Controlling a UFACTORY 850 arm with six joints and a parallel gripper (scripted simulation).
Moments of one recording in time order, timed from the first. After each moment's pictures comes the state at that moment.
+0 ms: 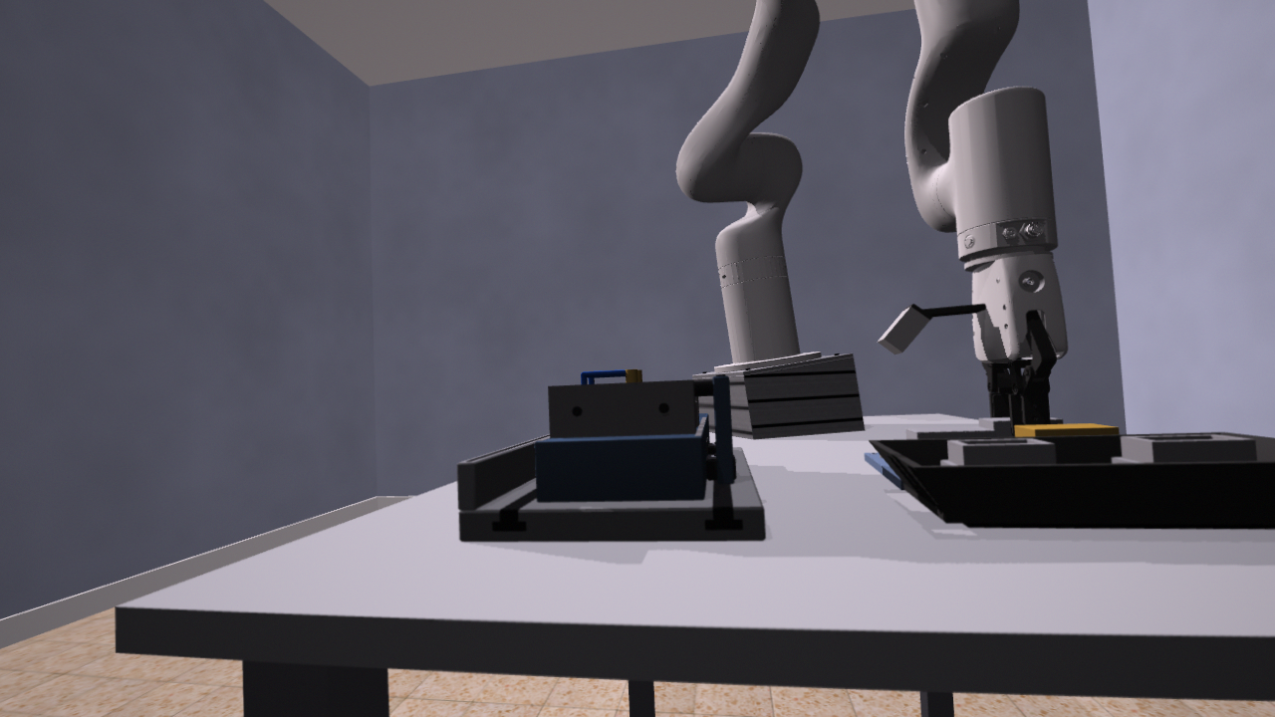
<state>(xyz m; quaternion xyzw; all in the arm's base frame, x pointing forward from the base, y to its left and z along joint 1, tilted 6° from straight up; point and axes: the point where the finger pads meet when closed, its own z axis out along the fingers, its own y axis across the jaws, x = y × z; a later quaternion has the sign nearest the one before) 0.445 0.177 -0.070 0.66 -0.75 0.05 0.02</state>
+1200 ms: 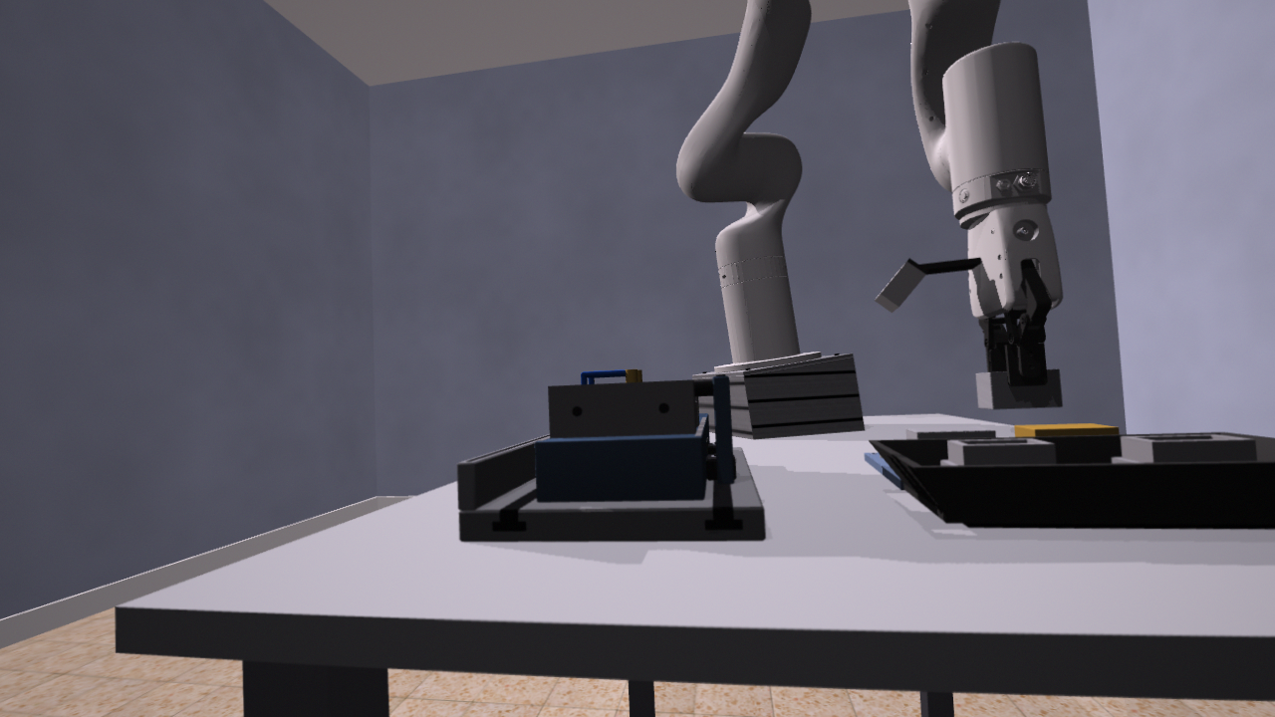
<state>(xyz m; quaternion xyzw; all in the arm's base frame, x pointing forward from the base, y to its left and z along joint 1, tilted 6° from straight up) 0.443 0.182 -0.024 0.66 -0.75 0.06 0.01</state>
